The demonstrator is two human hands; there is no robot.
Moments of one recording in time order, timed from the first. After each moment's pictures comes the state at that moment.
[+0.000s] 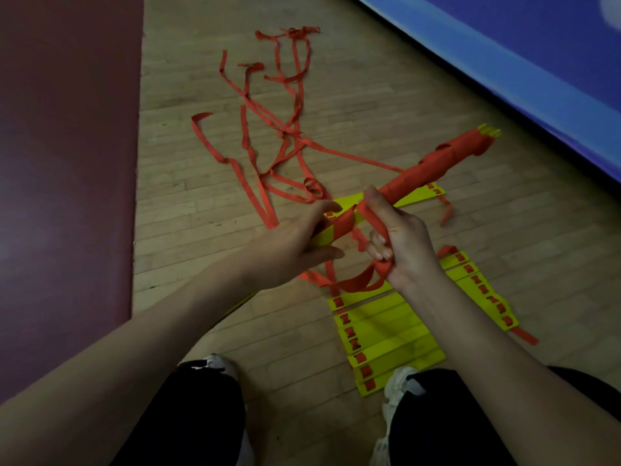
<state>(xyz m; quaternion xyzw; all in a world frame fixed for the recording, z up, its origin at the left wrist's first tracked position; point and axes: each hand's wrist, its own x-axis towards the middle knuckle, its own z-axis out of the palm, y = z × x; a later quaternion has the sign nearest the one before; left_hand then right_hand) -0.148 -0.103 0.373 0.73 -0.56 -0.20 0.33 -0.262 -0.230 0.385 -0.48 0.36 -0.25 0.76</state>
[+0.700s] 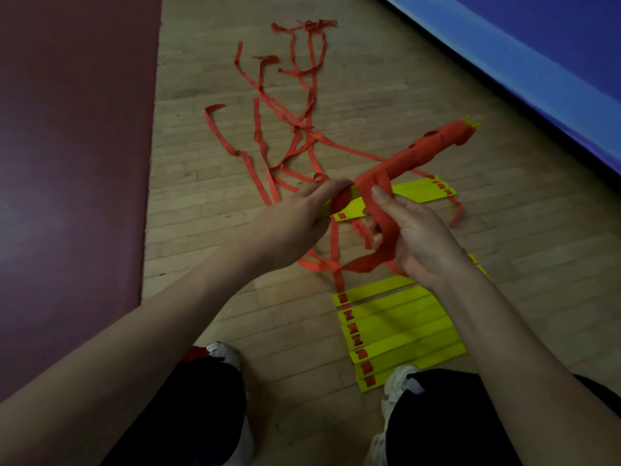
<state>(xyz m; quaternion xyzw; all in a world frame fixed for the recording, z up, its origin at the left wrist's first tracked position) -0.154 -0.106 0.400 0.80 -0.53 -0.07 0.27 -0.267 -0.241 0.396 -0.52 0.30 -0.15 0.79</state>
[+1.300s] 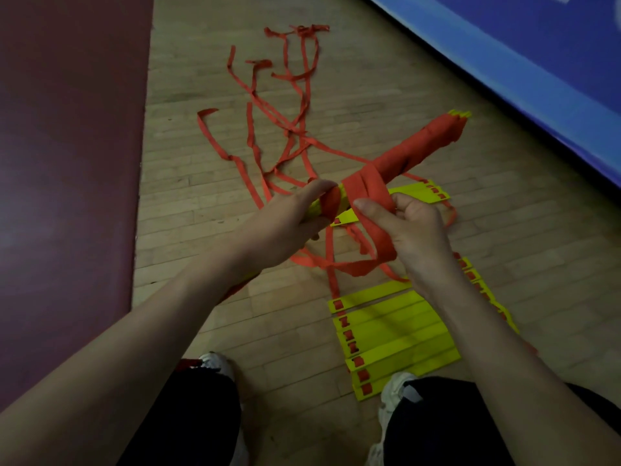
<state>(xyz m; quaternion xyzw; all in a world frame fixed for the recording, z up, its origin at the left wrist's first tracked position) -0.144 -0.109 0.411 0.79 -0.49 -0.18 0.33 -0.264 -0.242 0.394 -0.64 0.30 -0.24 0.66</state>
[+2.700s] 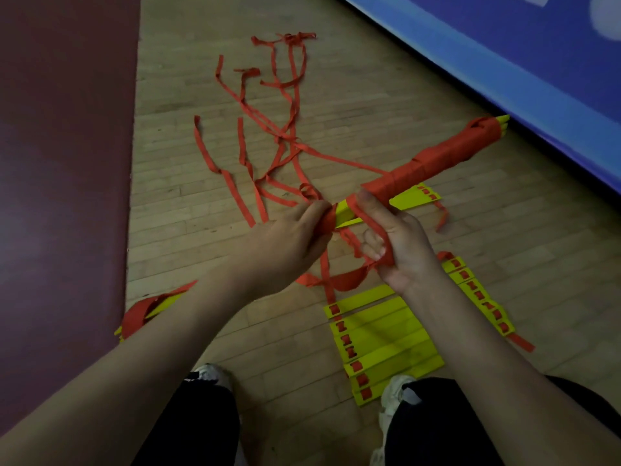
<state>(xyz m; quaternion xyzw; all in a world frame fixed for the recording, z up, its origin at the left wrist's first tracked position) -0.155 -0.109 0.398 0.81 -0.55 -0.06 0.18 -0.258 -0.238 0.398 -0.45 0.30 -0.23 0.81</state>
